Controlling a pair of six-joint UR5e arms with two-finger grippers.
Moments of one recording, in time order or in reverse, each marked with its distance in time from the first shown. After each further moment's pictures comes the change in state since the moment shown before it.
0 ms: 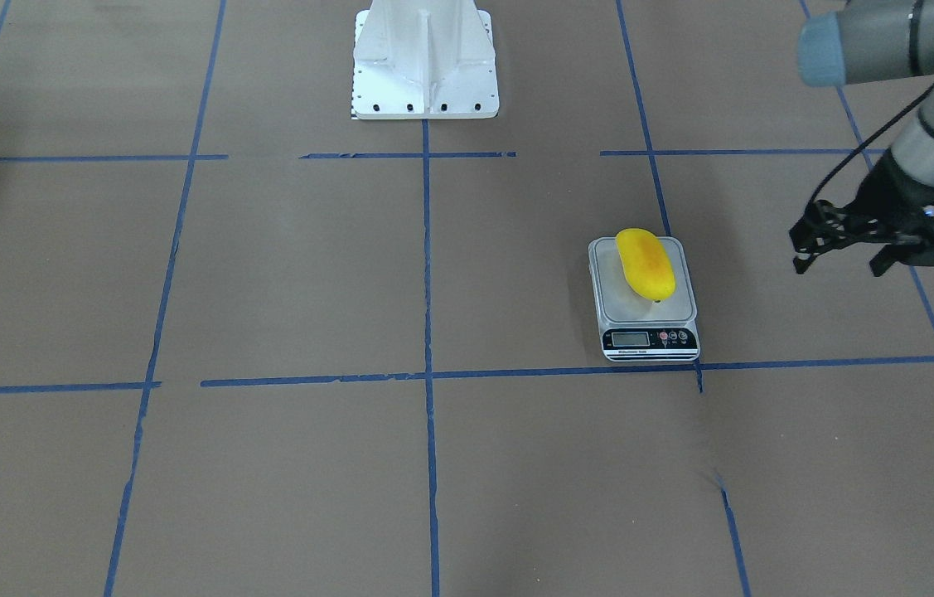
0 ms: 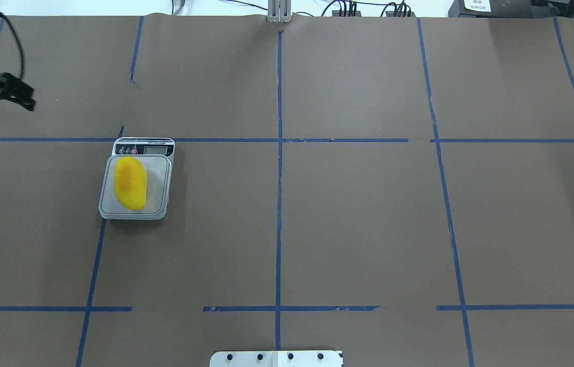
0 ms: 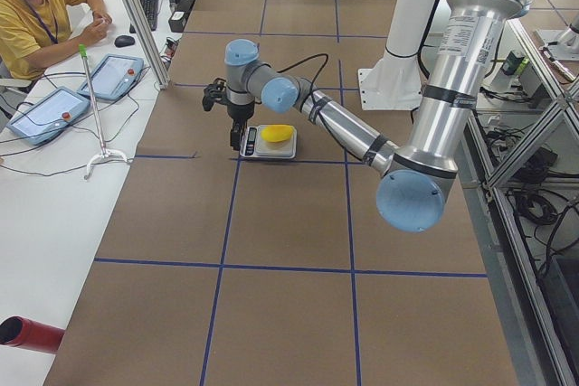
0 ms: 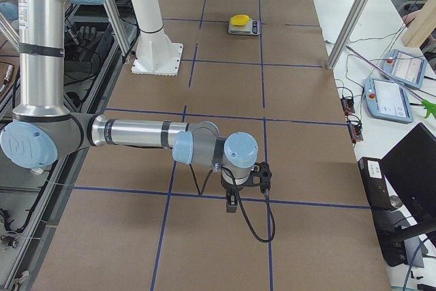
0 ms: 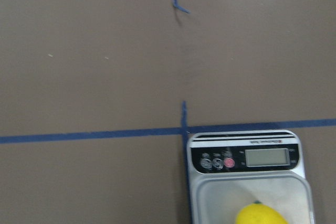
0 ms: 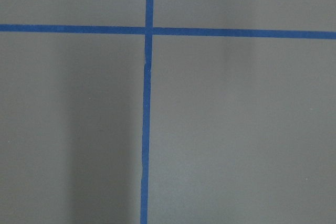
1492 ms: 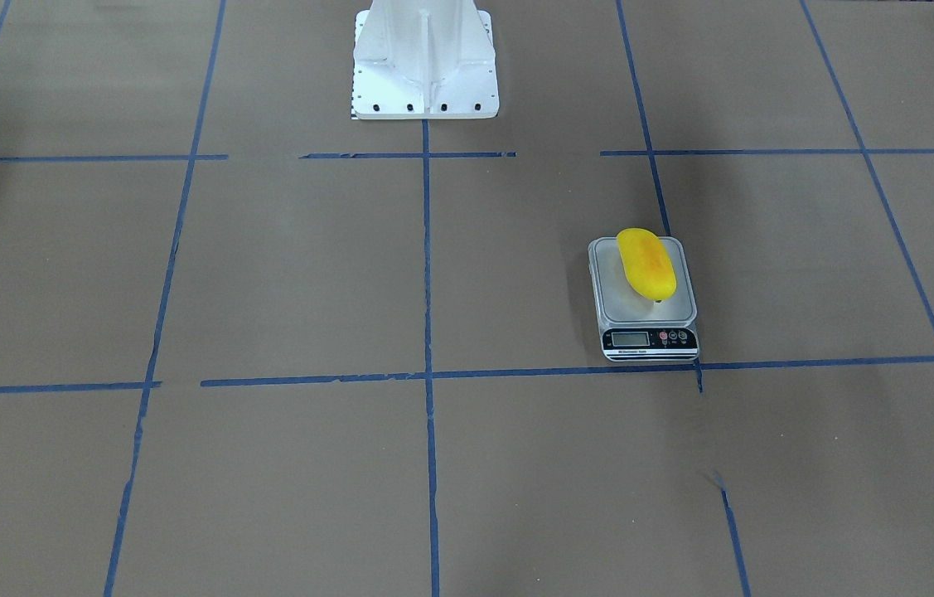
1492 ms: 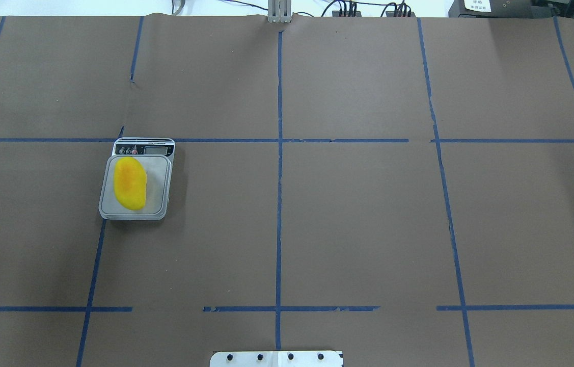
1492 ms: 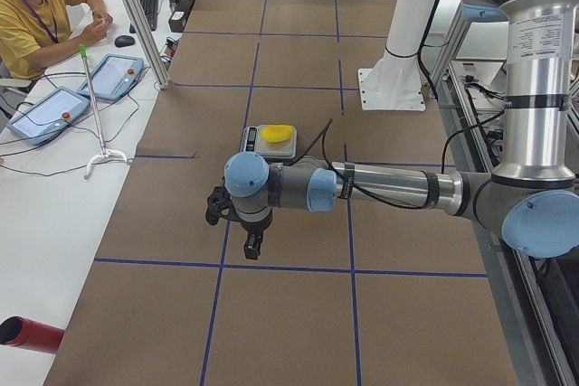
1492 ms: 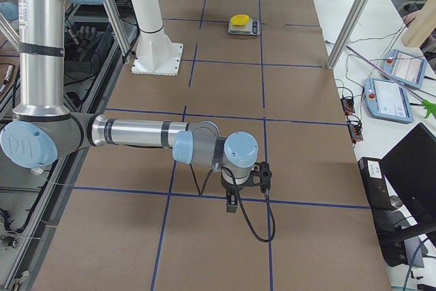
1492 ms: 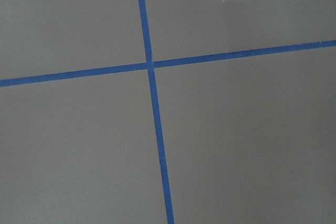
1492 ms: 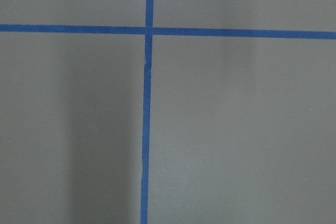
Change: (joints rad) left arm -0.366 0.268 0.161 0.016 -0.247 0.560; right arm 0.000 0.000 0.000 0.000 0.000 0.000
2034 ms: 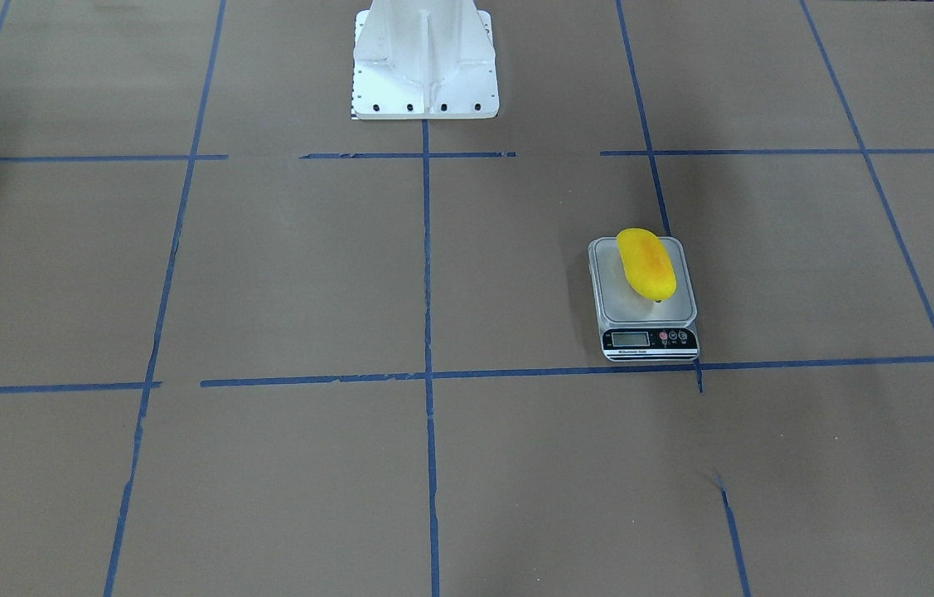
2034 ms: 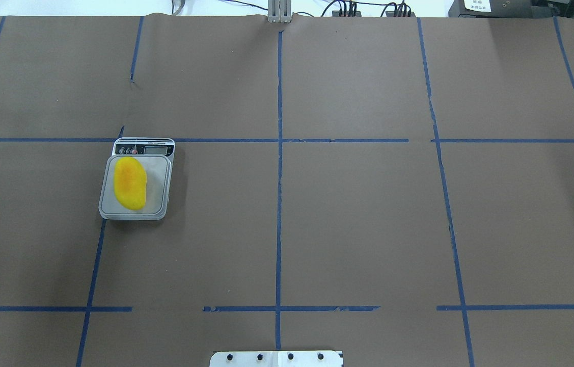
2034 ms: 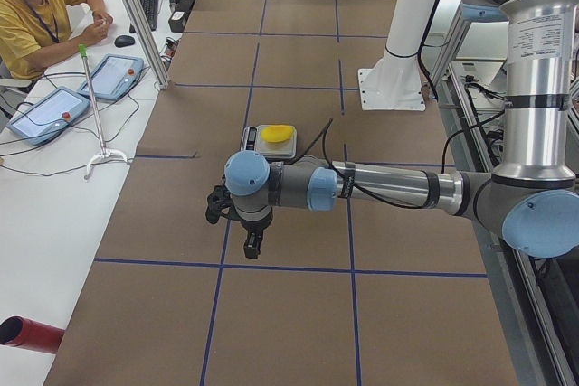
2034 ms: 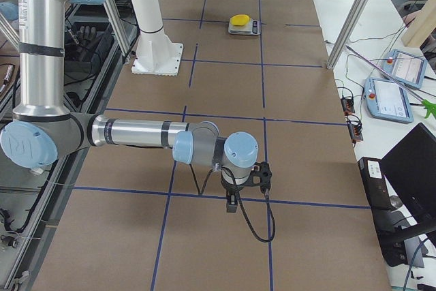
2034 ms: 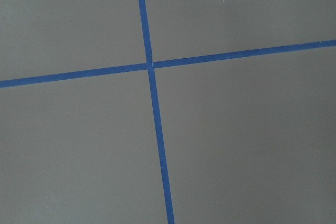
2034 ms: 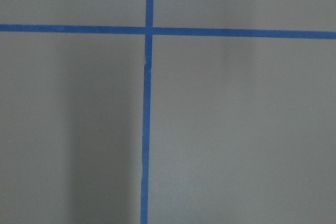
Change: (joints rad) left arm 0.000 0.003 -0.006 0.000 0.002 0.001; right arm 0.000 0.000 0.000 0.000 0.000 0.000
